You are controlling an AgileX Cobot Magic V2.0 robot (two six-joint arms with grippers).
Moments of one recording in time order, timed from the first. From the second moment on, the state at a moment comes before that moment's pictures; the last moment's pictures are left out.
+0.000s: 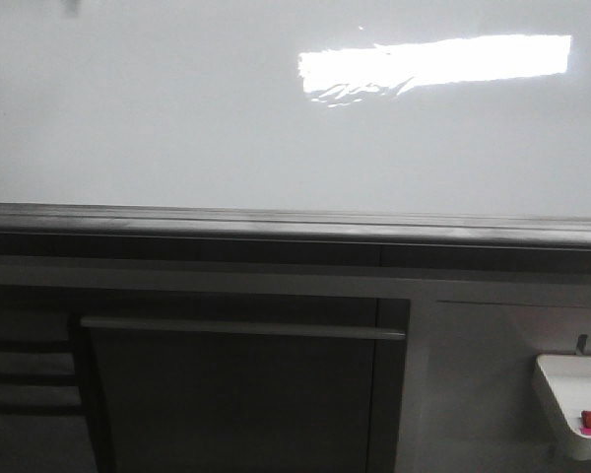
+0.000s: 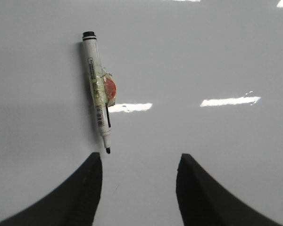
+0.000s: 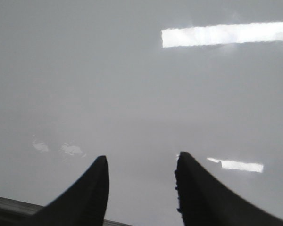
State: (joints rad) left arm -0.05 1.14 -1.23 -0.72 0.63 0.55; right arm 0.07 0.36 -0.85 0.12 0.65 -0.10
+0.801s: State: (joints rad) left arm -0.21 1.52 -1.54 -0.23 0.67 0.14; right arm 0.07 0.36 -0.86 0.13 0.65 -0.11
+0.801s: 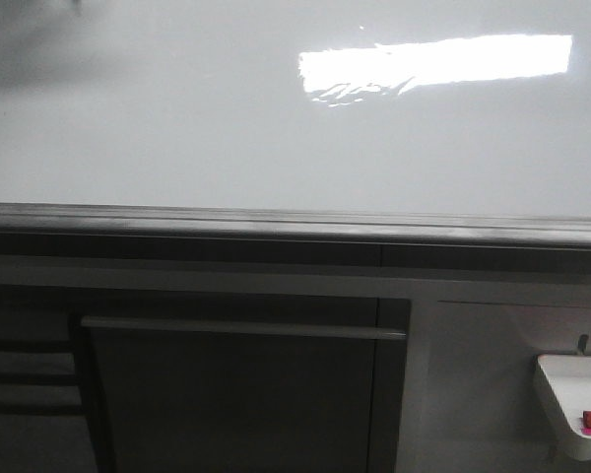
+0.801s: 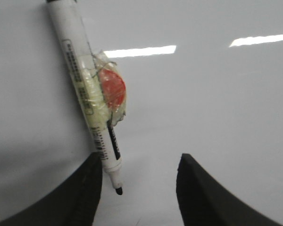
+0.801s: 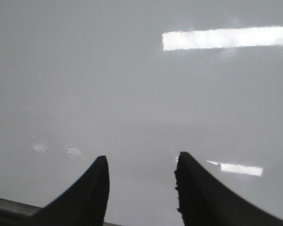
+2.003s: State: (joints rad) left arm -0.23 1.63 -1.54 -0.16 0.59 0.09; right arm 0.07 0.38 -0.86 0.13 0.65 -0.11
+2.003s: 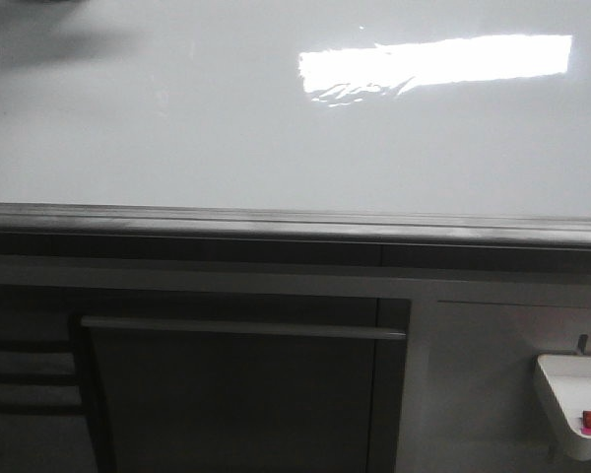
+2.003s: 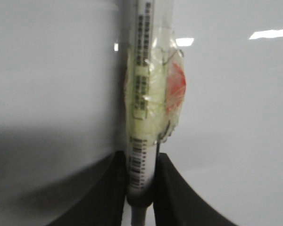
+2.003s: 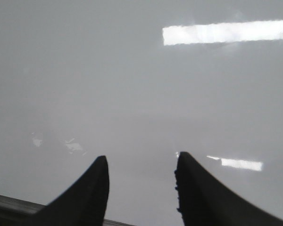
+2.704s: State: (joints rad) left arm -0.56 1.35 -1.54 -0.36 0.93 0.40; right arm 0.17 0.75 -1.28 0.69 1.00 -0.58
